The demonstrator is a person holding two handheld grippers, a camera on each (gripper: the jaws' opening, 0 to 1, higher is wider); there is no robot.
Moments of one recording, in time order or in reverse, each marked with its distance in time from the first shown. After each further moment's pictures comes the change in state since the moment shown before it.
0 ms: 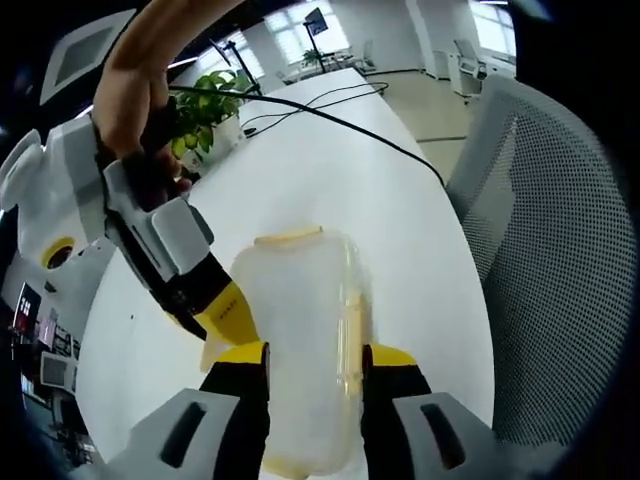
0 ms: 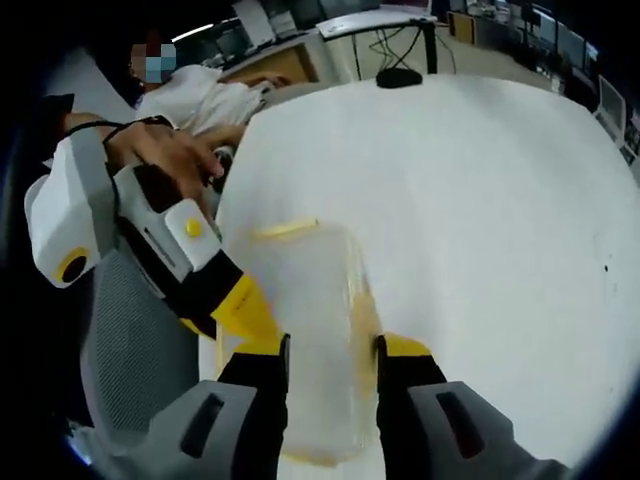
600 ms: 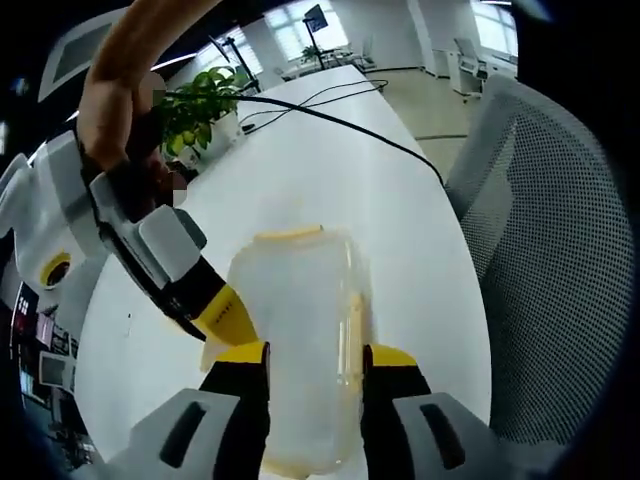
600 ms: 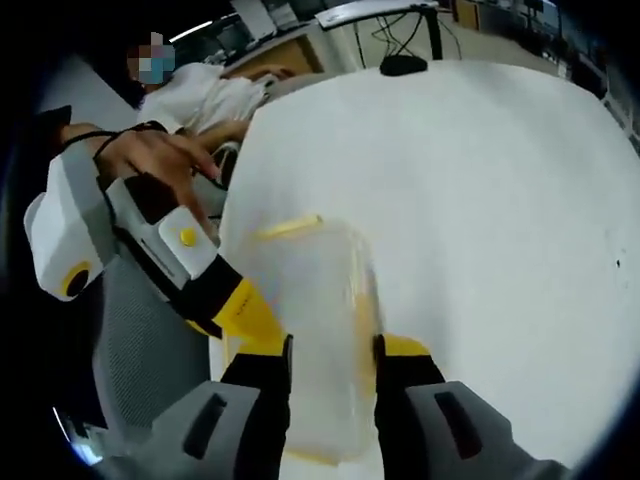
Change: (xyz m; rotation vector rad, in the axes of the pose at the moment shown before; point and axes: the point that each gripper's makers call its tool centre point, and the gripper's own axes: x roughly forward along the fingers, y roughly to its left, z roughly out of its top) left arm -0.002 0.001 -0.002 -0.010 0.024 -0.021; right arm 0.002 0.003 -0.001 0.038 0.030 0.066
